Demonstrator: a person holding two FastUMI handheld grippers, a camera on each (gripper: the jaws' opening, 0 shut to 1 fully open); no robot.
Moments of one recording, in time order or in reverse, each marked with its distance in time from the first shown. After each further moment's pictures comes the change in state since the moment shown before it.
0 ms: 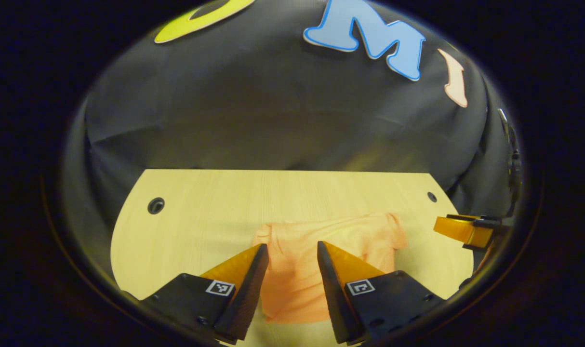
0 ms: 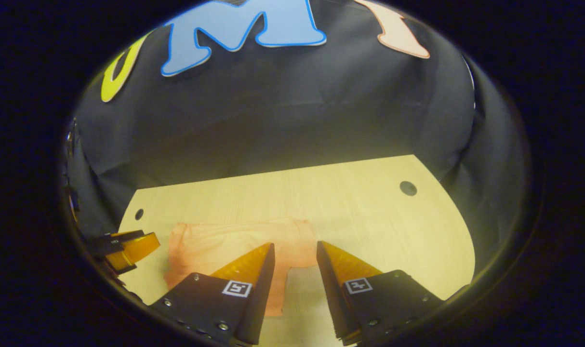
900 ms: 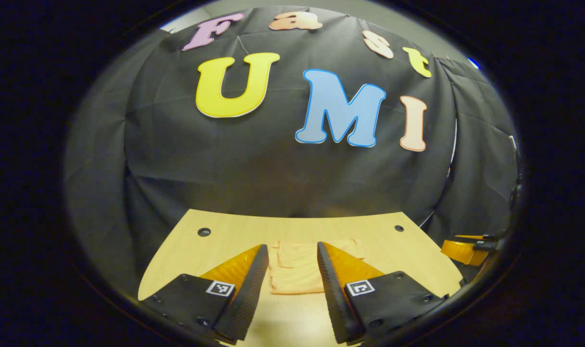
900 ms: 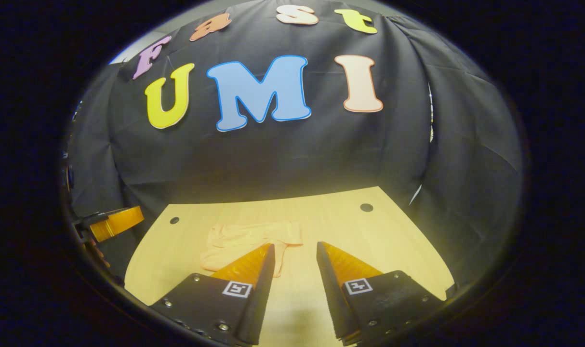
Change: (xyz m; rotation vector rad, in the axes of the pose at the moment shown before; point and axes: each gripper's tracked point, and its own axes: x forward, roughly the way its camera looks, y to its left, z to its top) left arm -0.261 -0.032 0.020 0.040 -0.362 0.021; right arm -0.223 -0.013 -0.038 -0.013 -0.253 0.005
